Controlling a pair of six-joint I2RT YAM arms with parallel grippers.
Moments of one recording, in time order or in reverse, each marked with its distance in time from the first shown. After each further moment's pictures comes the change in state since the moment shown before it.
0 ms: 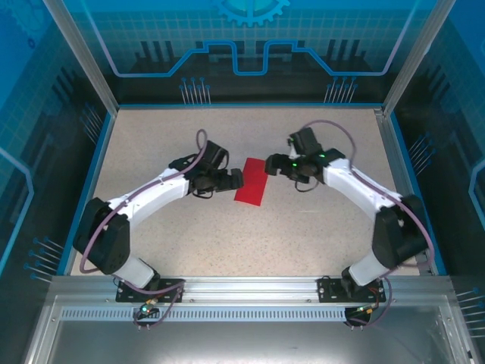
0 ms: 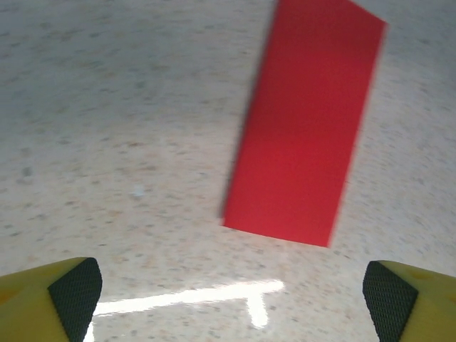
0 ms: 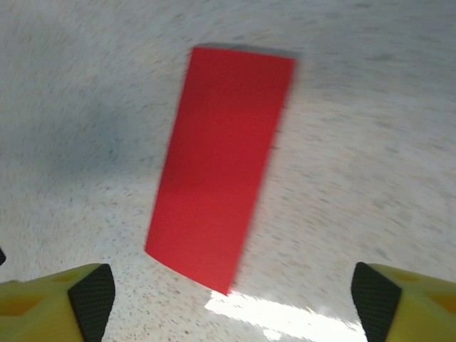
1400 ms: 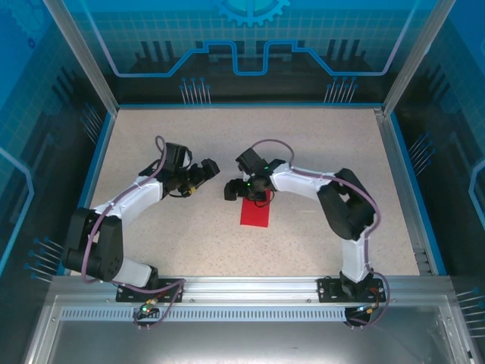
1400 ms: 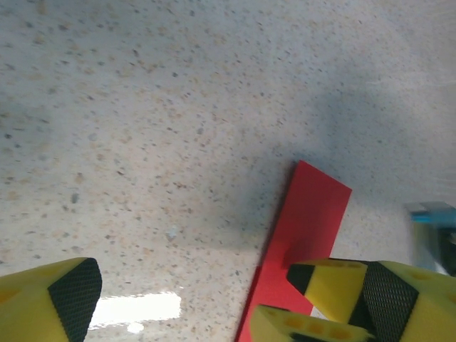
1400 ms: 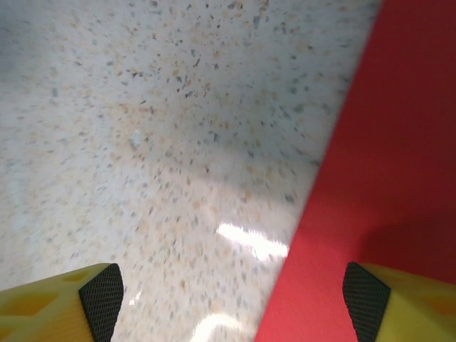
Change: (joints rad) left arm 0.285 -0.075 -0.208 0.275 0.310 -0.108; right arm 0.256 0.283 0.073 0.085 -0.052 0.099
